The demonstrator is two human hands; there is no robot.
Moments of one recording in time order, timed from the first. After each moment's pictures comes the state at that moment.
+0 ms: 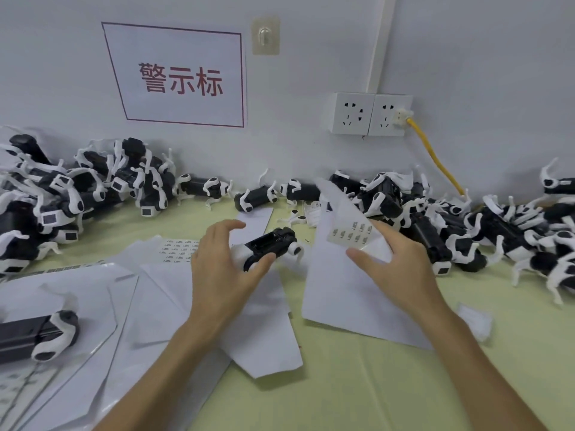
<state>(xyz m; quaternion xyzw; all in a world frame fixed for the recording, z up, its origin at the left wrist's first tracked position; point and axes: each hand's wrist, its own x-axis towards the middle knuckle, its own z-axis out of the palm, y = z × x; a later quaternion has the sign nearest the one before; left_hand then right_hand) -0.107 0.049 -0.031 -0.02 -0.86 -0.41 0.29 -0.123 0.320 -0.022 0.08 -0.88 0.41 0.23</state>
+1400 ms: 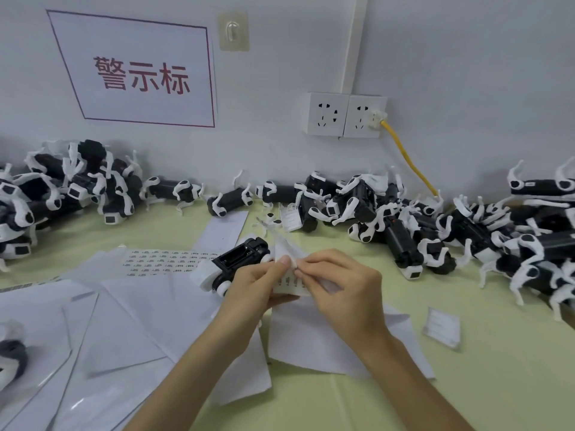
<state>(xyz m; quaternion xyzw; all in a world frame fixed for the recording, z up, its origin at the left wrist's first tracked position) -0.108 0.118 -0.019 -0.05 -0.64 -0.77 -0.07 -0.115 0.282 -0.036 0.25 -0.79 0.36 0.43</state>
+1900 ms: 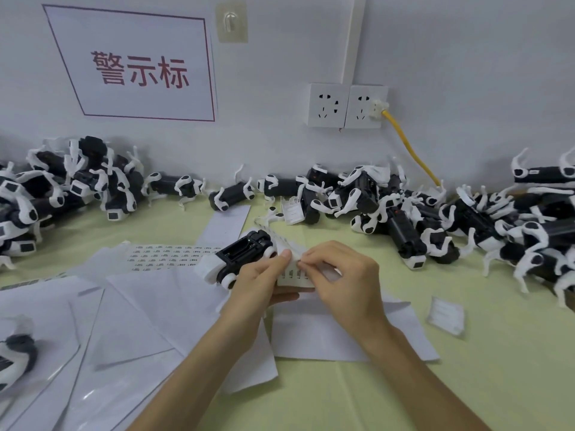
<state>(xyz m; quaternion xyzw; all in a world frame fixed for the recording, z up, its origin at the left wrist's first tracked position) -0.104 0.120 -0.021 -0.03 -0.64 -0.76 -0.08 -0.116 0.280 -0.037 0.23 -0.81 0.38 0.38</state>
